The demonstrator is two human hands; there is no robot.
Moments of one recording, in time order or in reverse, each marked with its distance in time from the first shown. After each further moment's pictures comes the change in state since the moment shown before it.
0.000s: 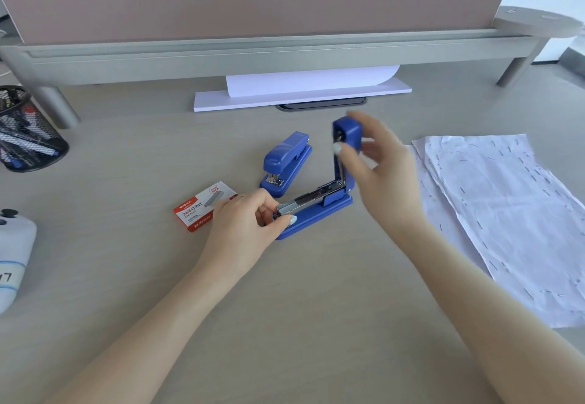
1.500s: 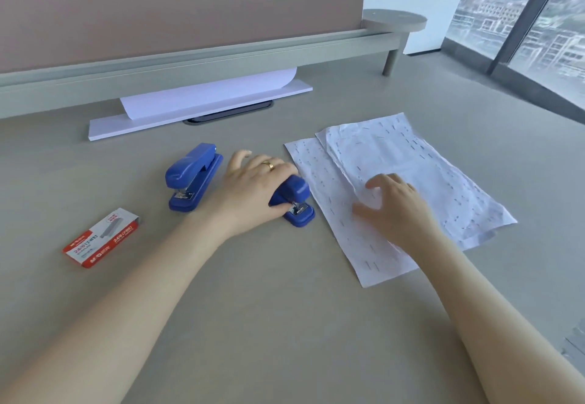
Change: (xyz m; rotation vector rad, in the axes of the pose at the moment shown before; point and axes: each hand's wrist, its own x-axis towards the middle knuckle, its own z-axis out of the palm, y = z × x) left_hand 0.056 0.071 0.066 0.481 -0.324 0.703; right_hand -0.061 0.055 -0.128 -0.780 -0.177 0.507
